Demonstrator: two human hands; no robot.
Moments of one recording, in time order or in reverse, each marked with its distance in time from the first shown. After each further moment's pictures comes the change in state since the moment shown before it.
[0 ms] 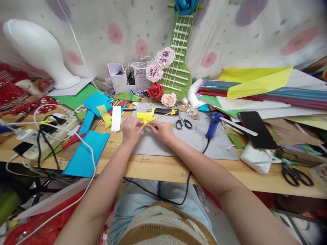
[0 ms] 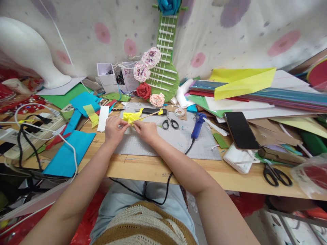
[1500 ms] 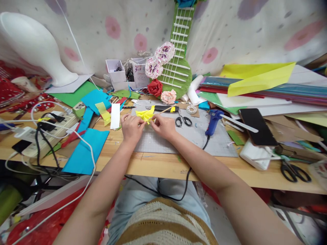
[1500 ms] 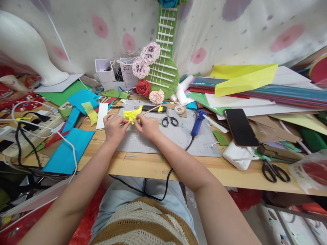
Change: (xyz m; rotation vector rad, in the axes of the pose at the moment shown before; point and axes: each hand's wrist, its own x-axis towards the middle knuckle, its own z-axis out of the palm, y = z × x) left_hand -0.001 0.014 -0.002 0.105 -0.031 -0.011; right_hand 0.000 0.003 -0.007 0.000 0.072 -0.009
